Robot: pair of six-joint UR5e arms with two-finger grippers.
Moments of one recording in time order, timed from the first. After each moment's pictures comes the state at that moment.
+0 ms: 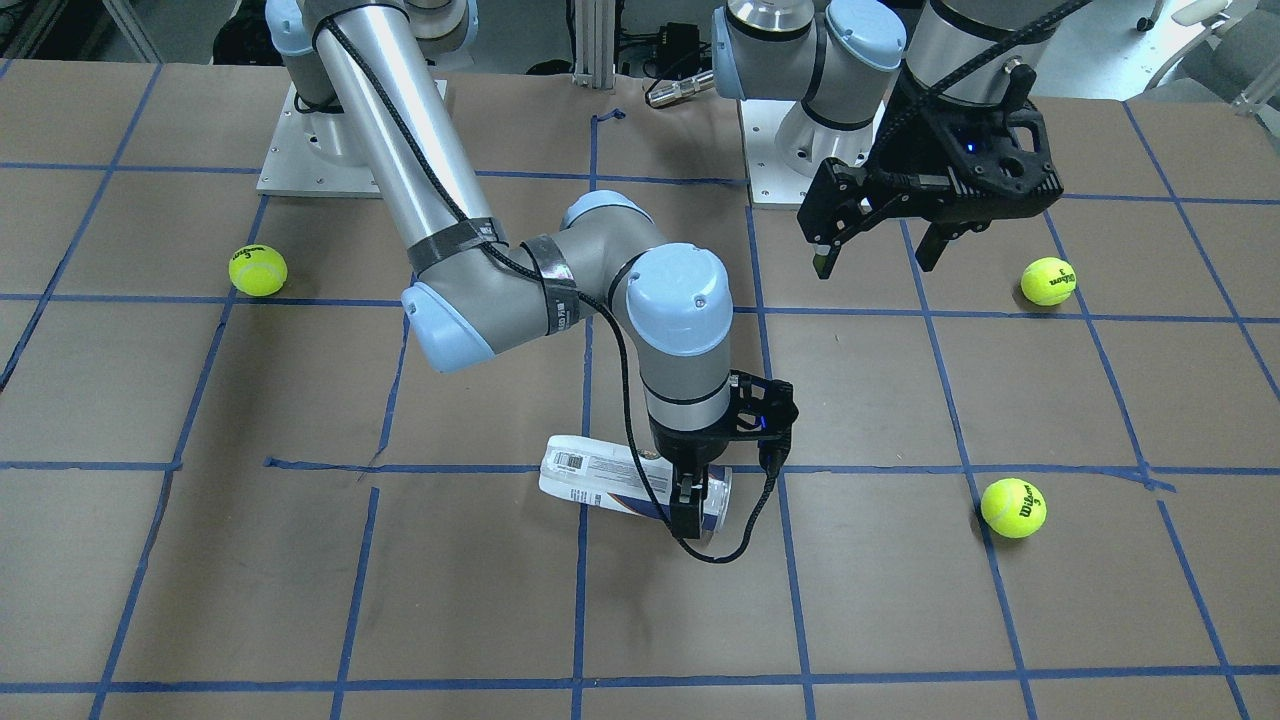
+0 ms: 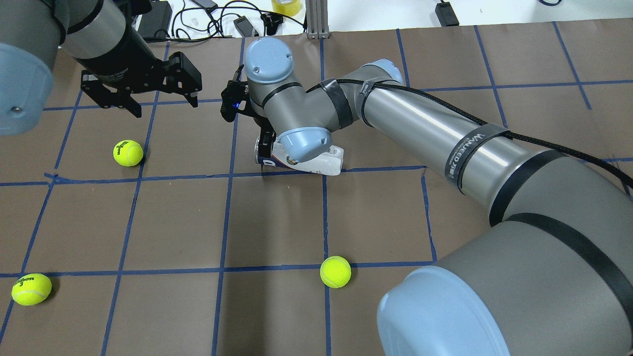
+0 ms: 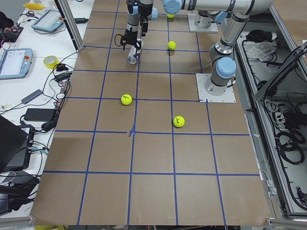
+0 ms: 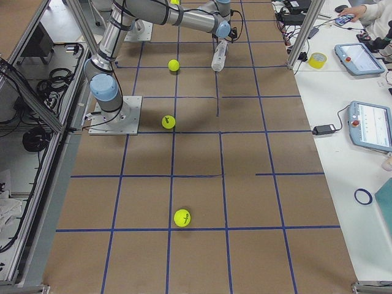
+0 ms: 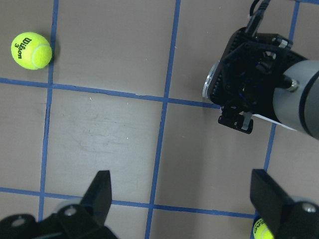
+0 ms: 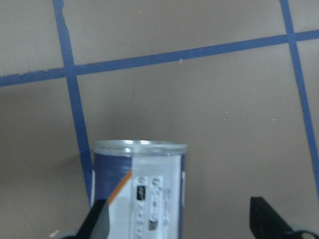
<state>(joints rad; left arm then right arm) -1.57 -1.53 -1.60 -1.45 1.56 -0.14 2.04 -0.92 1.37 -2.27 -1.52 -0.93</state>
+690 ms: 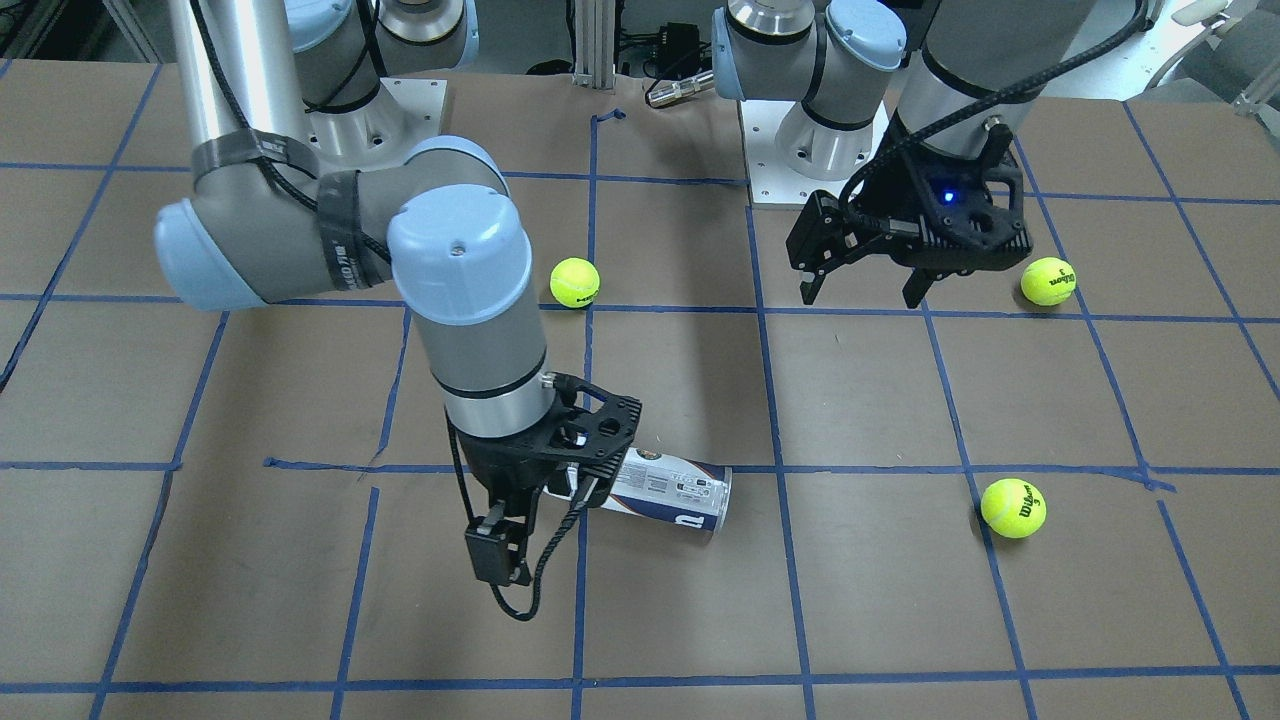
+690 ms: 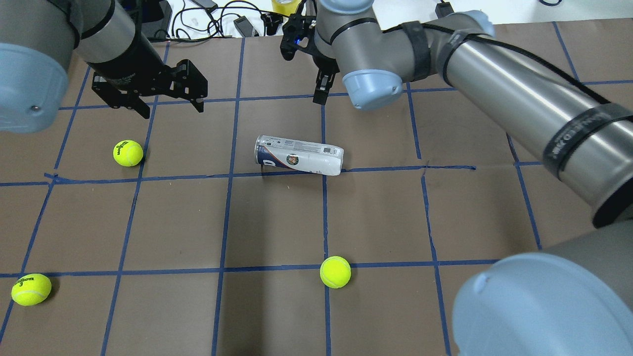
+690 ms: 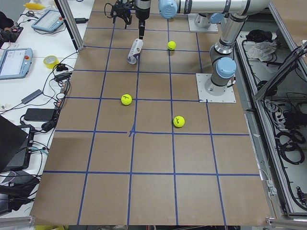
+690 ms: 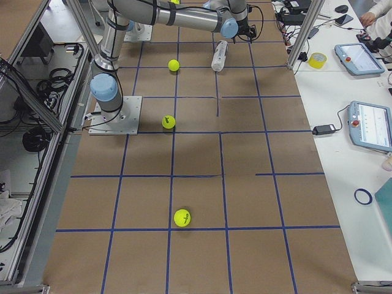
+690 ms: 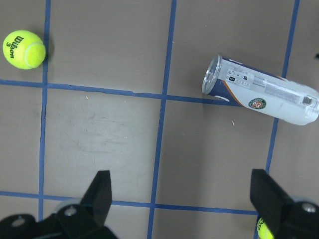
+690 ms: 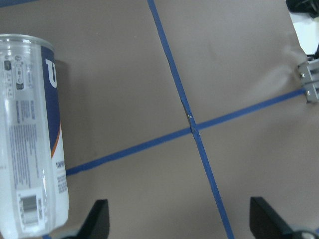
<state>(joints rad) -1.56 -1.60 -1.62 -1.40 1.50 0.01 1.82 -1.10 1.38 -2.16 -1.53 -0.98</state>
